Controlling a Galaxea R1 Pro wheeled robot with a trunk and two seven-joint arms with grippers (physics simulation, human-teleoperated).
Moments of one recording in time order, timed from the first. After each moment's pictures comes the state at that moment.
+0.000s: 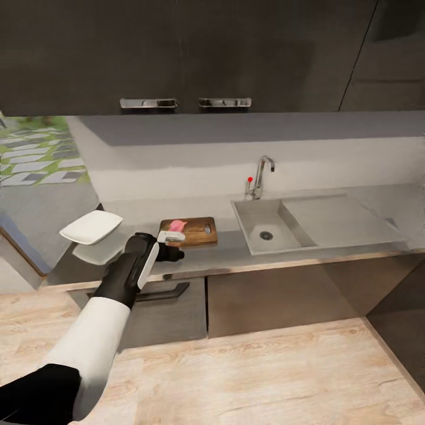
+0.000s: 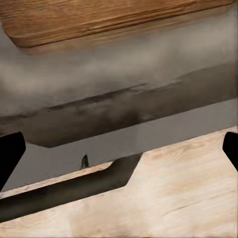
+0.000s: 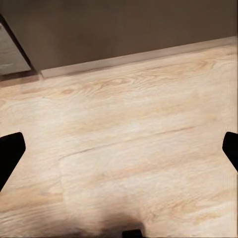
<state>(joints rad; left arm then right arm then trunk) -0.95 -0.09 -0.11 -1.00 0.01 1.02 -0.01 -0.10 0.08 -0.17 -0.29 0.13 -0.71 -0.08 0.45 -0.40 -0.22</state>
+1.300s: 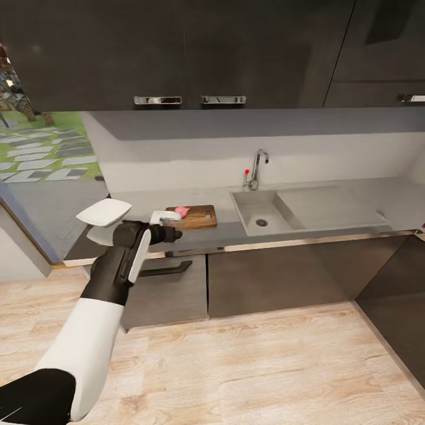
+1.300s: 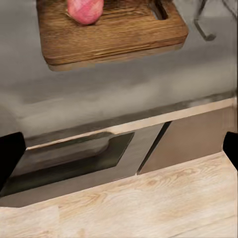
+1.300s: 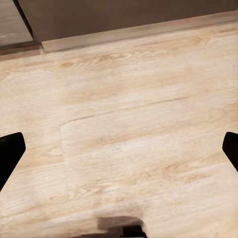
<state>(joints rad) -0.95 -0.08 -0.10 -1.22 0.02 1.01 -0.01 -0.10 0.08 -0.17 -0.28 0.13 -0.71 -0.08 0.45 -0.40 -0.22</state>
